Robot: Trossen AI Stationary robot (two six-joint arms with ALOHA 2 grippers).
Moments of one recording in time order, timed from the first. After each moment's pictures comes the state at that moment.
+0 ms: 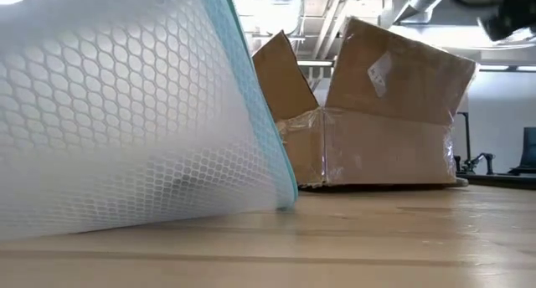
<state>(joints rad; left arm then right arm) -0.75 2.07 1.71 -0.77 -0.53 -1.01 0.67 1.60 1.14 -1.51 0.13 1.25</state>
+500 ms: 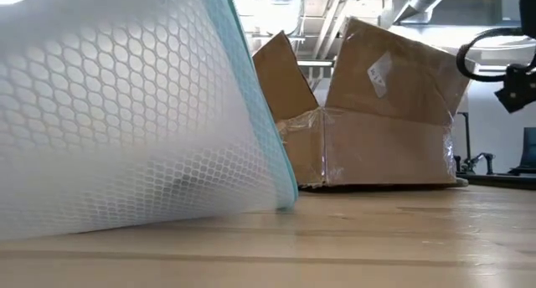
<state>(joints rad) -0.75 2.07 1.71 -0.76 -0.53 -1.01 0.57 1.33 0.67 -1.14 -0.03 1.34</state>
